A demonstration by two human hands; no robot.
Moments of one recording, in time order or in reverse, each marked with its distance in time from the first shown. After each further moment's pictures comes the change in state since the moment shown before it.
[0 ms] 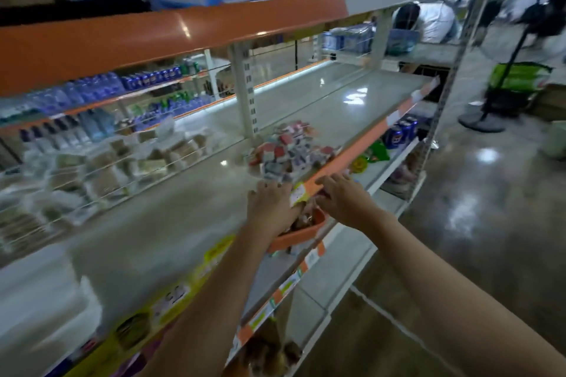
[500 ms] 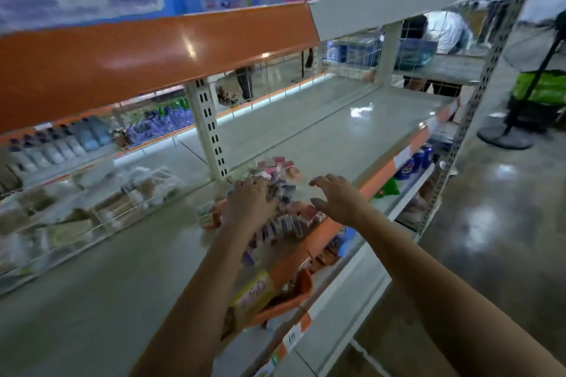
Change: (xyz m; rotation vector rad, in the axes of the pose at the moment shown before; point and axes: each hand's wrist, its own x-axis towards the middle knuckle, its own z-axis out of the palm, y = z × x) left_hand 0.224 0.003 0.018 -0.025 0.144 -0.111; right_hand 0.197 0.131 -0.002 0.082 -0.075 -0.026
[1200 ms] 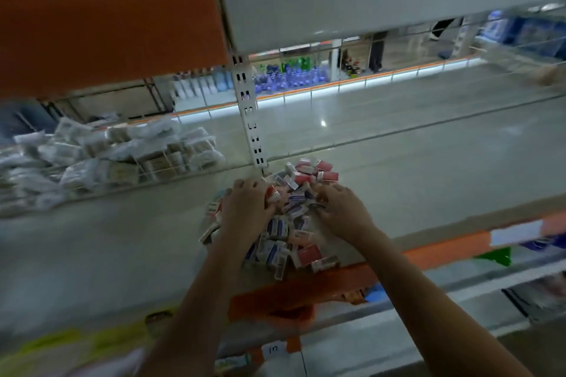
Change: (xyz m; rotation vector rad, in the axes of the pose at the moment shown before) left_hand 0.031 0.012 0.038 0.154 0.203 -0.471; right_hand 0.131 0.049 0.055 0.267 -0.068 -0.424
